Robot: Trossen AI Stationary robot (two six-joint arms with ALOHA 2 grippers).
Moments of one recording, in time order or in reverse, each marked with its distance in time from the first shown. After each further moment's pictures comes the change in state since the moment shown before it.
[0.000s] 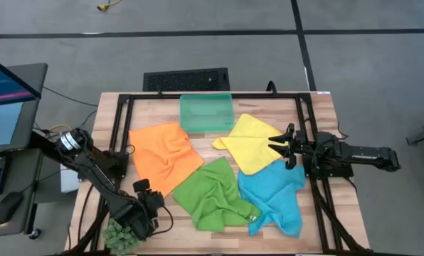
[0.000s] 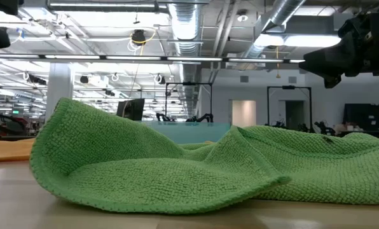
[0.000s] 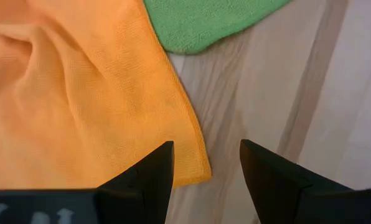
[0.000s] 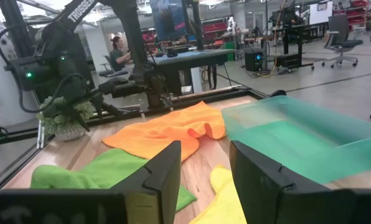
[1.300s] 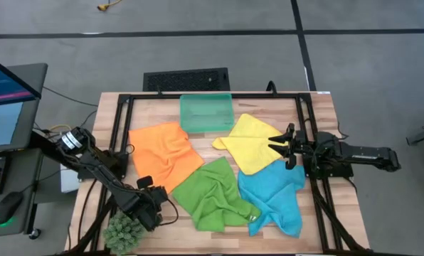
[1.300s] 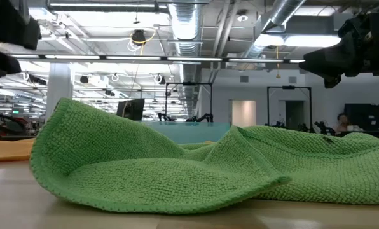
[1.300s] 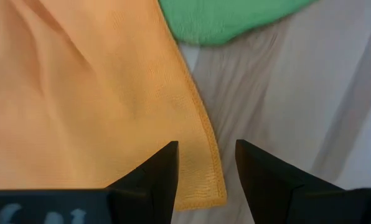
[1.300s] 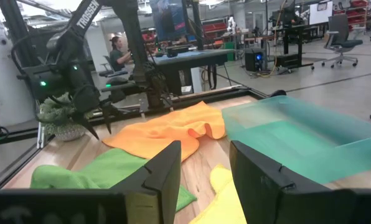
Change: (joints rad) left arm 0.089 -0.001 -0.132 0.166 0.085 0.043; right arm 0.000 0.000 0.000 0.000 0.000 0.000
